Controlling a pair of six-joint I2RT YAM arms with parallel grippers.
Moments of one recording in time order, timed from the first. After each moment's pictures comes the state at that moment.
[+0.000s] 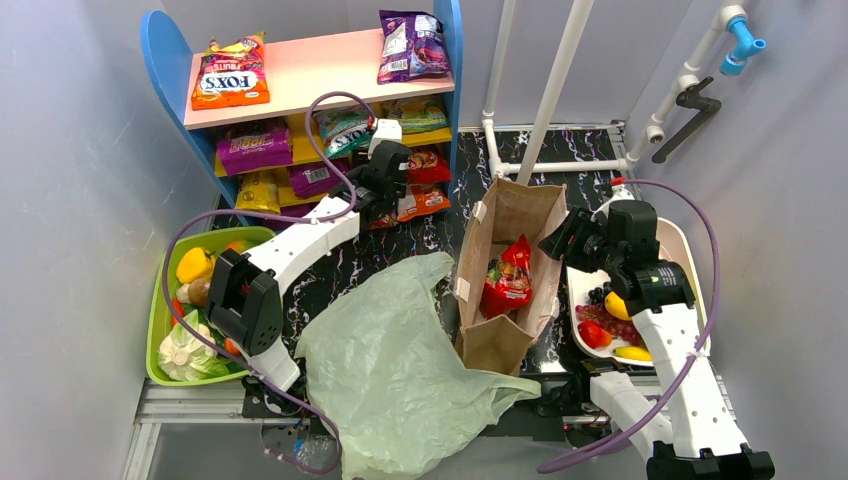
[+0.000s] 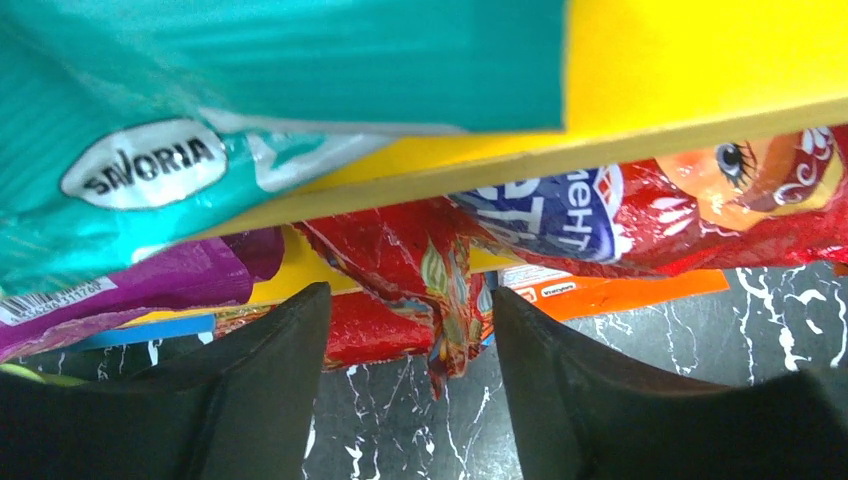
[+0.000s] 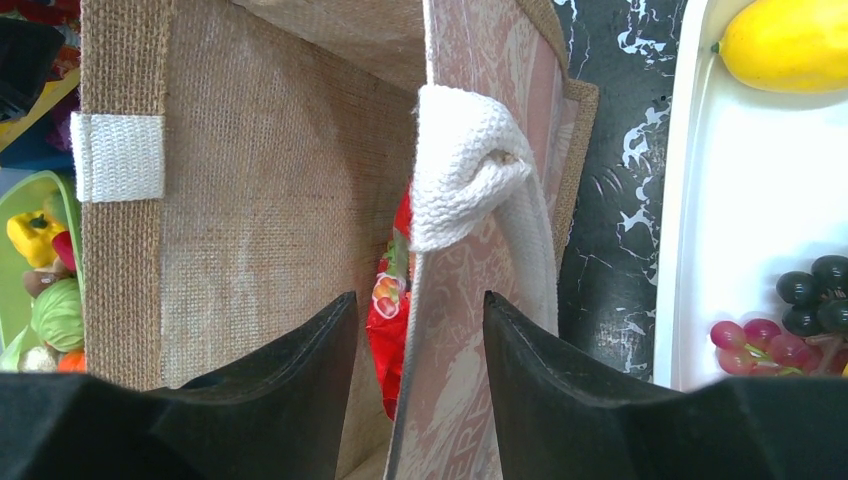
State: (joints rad) left arm -0.62 1.66 1.40 -0.36 -0.65 -0.22; right arm 0.17 0.81 0.95 -0.77 -0.19 0.52
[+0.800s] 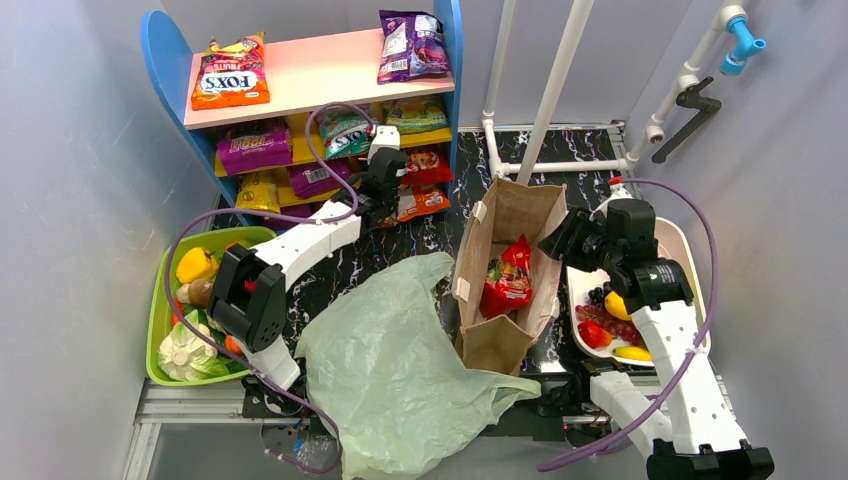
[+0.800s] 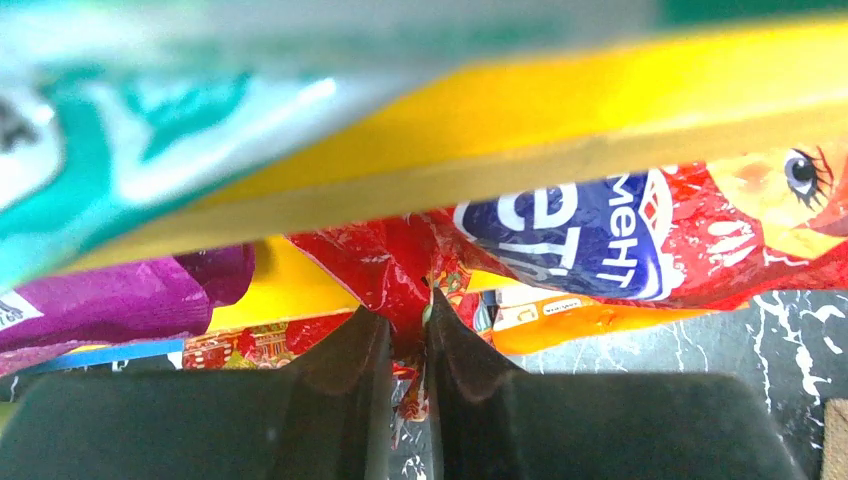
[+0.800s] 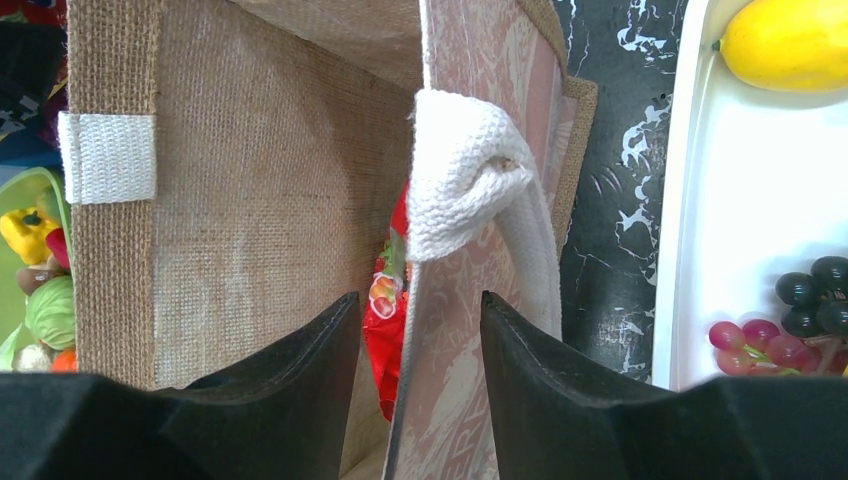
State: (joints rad) left arm -0.60 1.69 1.31 -0.22 -0.62 -0.21; right arm 0.17 0.82 0.95 -0.77 -0.19 0.51
